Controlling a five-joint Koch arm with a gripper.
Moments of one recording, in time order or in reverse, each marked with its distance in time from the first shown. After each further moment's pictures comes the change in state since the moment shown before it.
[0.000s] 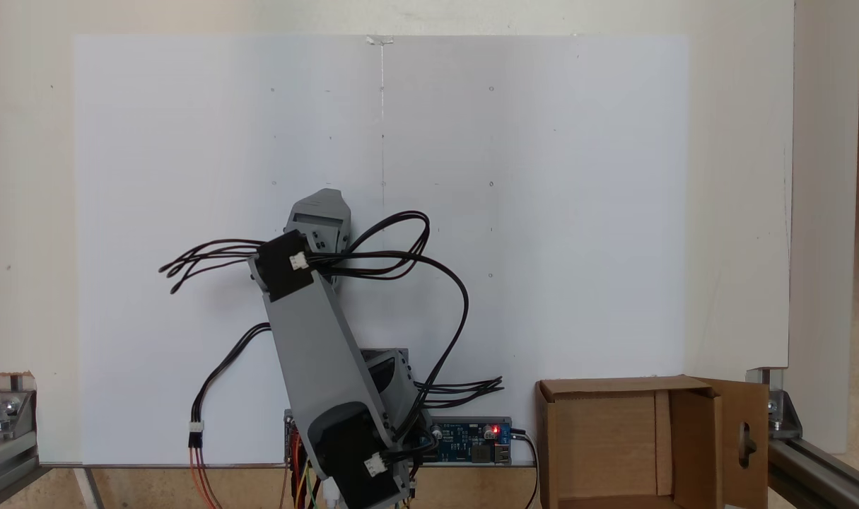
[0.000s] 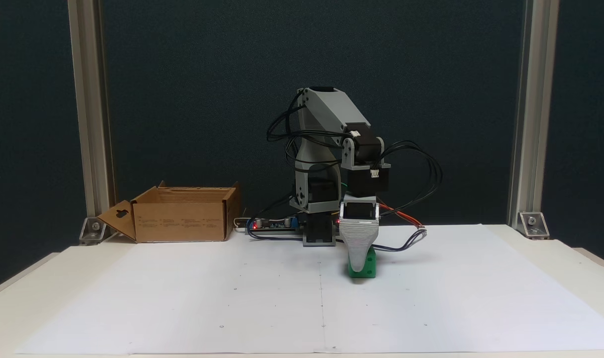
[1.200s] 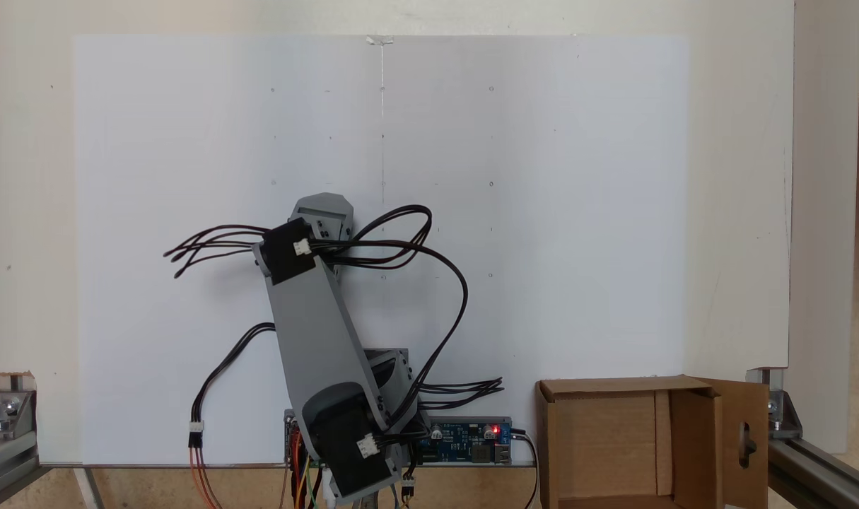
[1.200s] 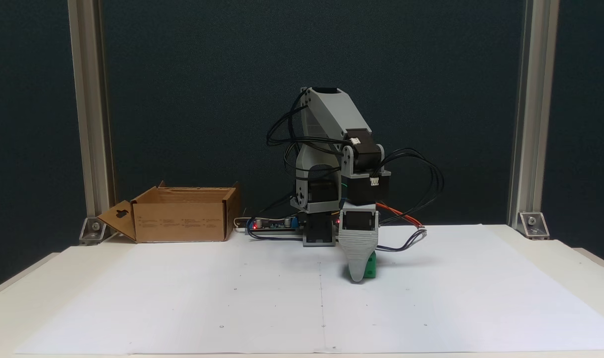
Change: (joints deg) arm 2.1 -4.8 -0.3 -2.8 0.1
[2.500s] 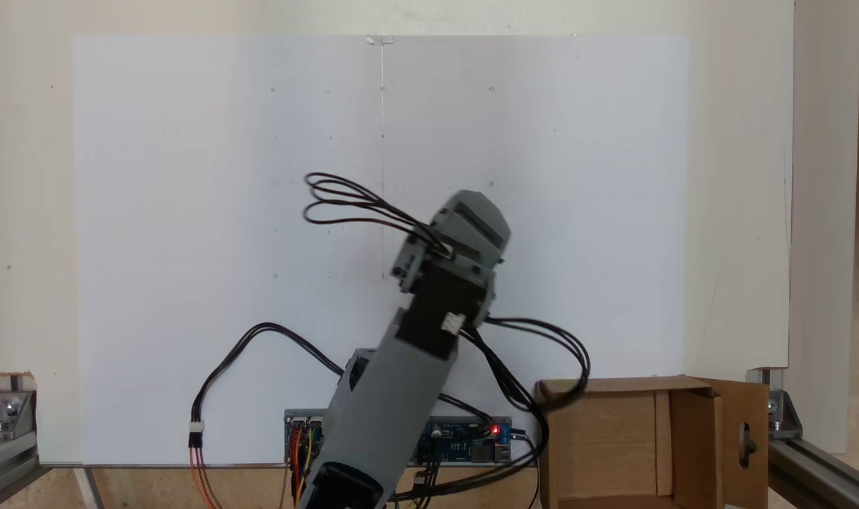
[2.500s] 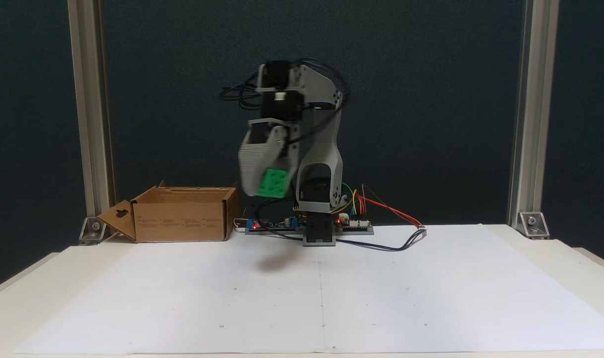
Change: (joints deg) arm 53.3 14.8 -31.5 29.4 -18.3
